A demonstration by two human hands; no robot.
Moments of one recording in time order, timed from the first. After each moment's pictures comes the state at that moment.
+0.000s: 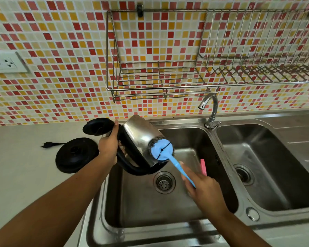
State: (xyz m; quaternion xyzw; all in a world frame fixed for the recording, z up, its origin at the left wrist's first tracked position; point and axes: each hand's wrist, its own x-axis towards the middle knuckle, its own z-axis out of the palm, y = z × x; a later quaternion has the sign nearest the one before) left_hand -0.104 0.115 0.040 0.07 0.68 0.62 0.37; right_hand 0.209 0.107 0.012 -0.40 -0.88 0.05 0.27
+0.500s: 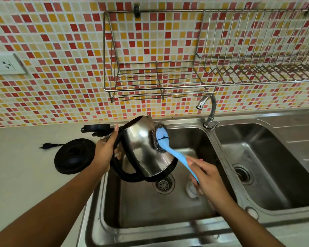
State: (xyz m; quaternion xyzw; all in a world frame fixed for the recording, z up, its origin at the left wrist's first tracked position) left_hand -0.102 0.089 0.040 0.22 0.64 0.62 0.41; right_hand 0.205 0.117 0.049 -0.45 -0.61 0.56 0.33
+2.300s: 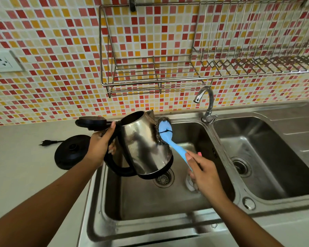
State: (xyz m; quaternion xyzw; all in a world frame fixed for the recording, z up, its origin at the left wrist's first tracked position) left_hand -0.107 0.074 0.054 0.32 0.61 0.62 0.39; right_hand 0.201 0.108 0.035 -0.46 -0.61 0.53 0.37
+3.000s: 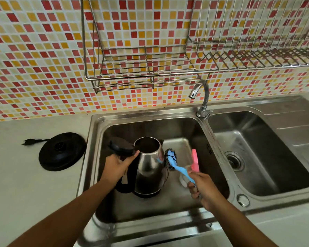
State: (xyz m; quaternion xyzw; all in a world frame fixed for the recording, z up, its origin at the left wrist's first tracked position) left_hand -0.052 0.079 -0.031 0.36 0.74 0.47 0.31; right_hand 0.222 0.119 -0.014 -0.59 -0.32 0.70 0.24
